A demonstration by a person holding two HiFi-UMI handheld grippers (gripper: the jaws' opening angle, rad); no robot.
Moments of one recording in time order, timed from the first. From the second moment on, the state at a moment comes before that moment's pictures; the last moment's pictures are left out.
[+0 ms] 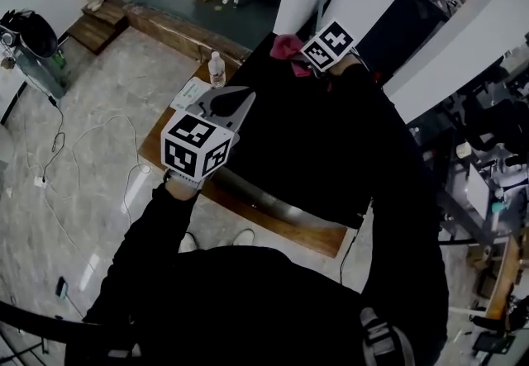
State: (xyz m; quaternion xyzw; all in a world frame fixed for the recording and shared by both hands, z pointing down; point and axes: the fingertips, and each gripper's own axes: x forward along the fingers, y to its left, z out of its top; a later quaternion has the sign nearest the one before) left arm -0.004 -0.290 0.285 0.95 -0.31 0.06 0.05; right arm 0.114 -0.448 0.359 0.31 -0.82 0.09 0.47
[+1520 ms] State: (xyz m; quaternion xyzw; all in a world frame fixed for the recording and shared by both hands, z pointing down) left arm -0.177 -0.145 0.276 0.99 -0.16 0.01 0.04; right arm -0.115 -0.127 0.267 0.41 -0.87 0.11 0.23
